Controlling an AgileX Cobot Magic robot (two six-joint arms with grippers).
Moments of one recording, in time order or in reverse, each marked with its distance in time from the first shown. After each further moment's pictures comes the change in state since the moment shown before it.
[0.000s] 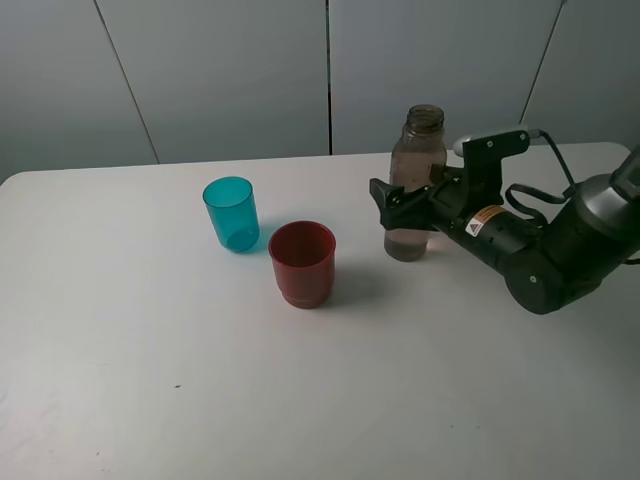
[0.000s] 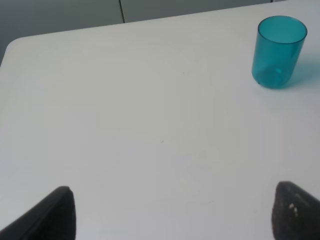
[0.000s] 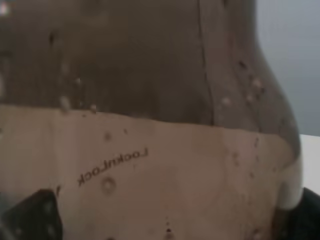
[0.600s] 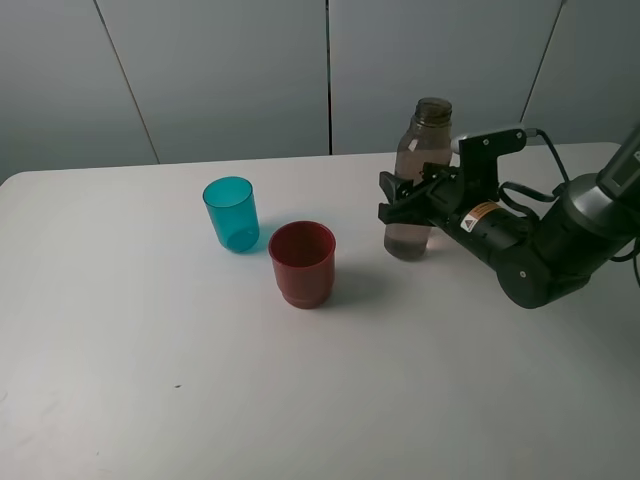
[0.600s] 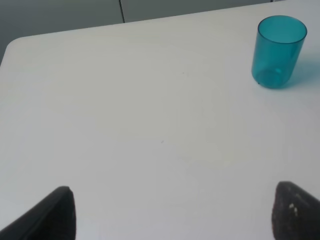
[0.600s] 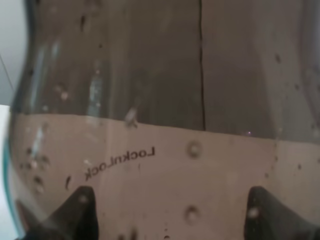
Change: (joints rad) left arm 0.000 0.000 0.000 0.000 0.000 0.000; right arm 0.002 0.023 -0.033 0.027 -0.006 -0.010
